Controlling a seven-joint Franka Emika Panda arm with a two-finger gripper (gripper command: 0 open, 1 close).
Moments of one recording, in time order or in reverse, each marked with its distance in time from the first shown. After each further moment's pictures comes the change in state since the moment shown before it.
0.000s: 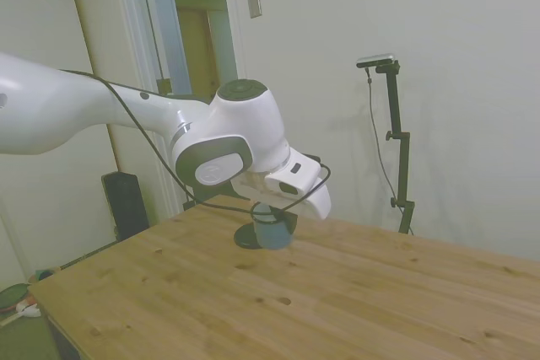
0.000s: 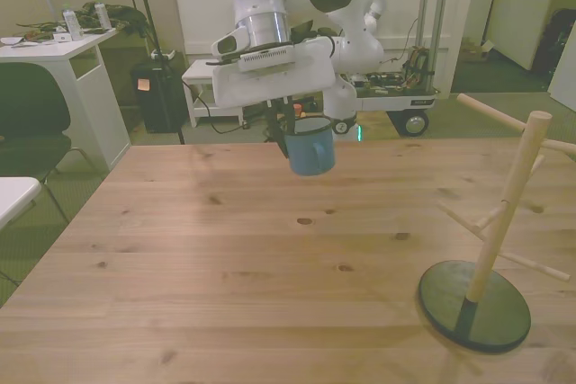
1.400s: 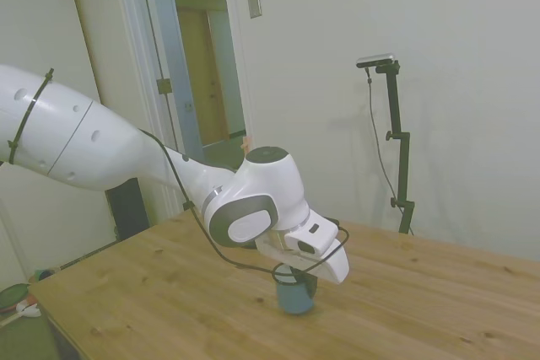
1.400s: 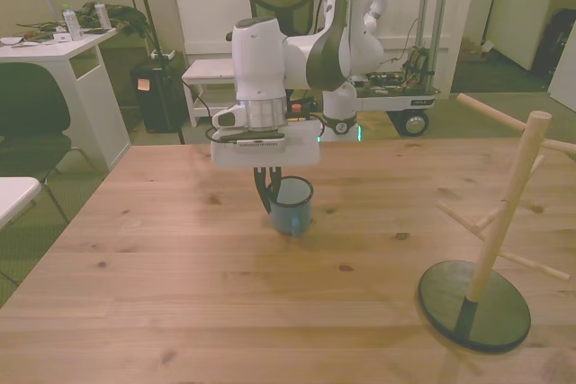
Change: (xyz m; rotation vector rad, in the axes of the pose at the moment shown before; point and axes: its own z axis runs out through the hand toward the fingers) arm 0.008 0.045 0.112 -0.224 0.037 0.074
